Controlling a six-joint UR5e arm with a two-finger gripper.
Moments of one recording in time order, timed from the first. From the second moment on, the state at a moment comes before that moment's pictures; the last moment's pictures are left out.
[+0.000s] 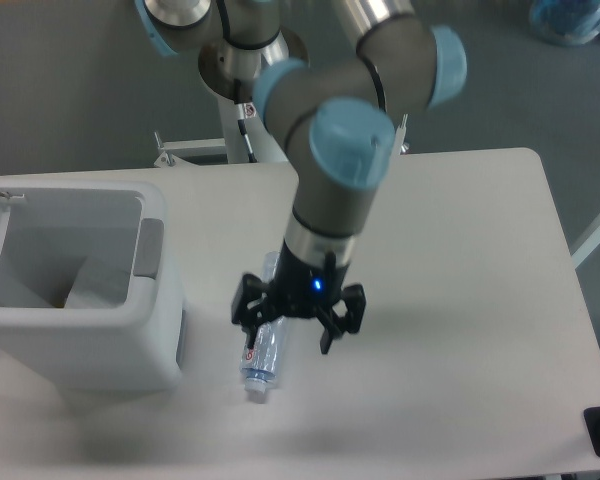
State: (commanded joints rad) arm 2.41 -2.01 -1.43 -1.07 1.25 0.42
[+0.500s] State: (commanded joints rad) arm 2.33 -2.14 -1.44 -1.05 1.39 0.52
